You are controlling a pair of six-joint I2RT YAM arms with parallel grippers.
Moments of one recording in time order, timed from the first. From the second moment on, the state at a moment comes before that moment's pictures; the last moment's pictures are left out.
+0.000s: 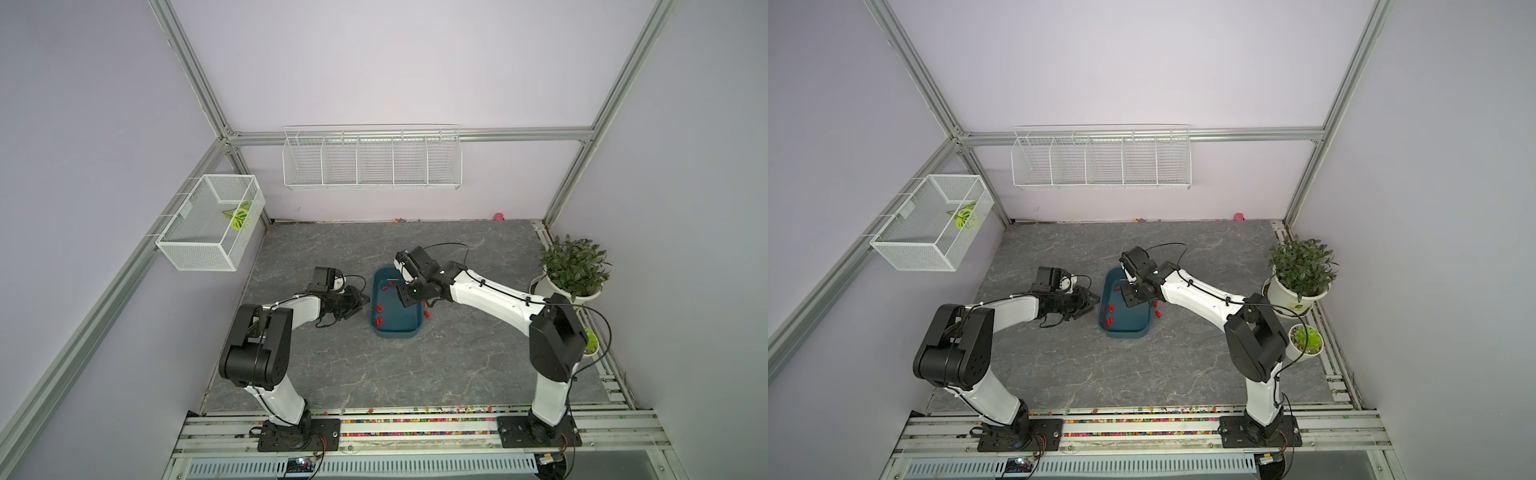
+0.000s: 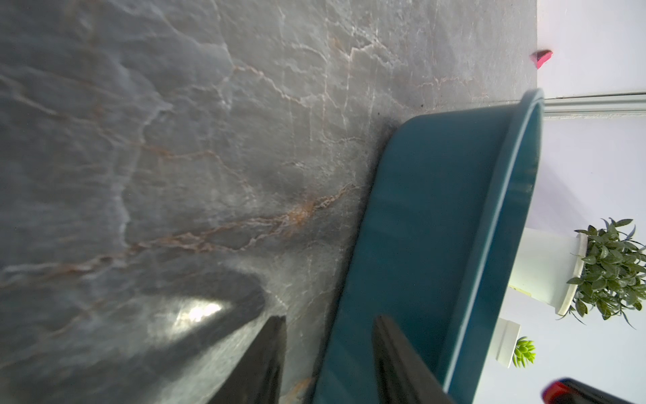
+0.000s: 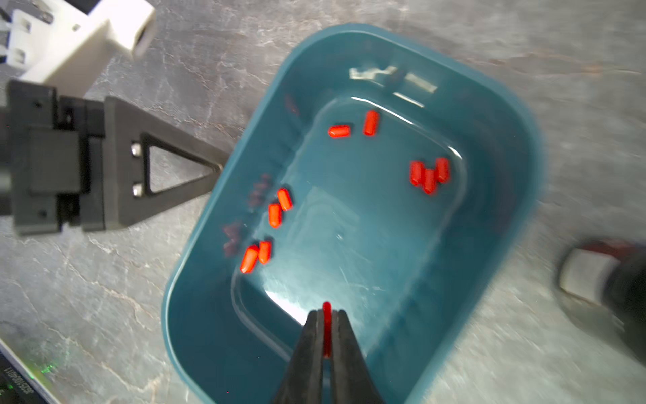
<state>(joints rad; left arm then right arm) -0.21 1.69 0.81 -0.08 0.57 -0.73 0.78 1.86 1.49 -0.64 -0.02 0.32</state>
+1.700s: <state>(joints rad) -0.21 1.69 0.81 -0.08 0.58 -0.73 0.56 1.91 1.28 -0.59 -0.15 0.46</state>
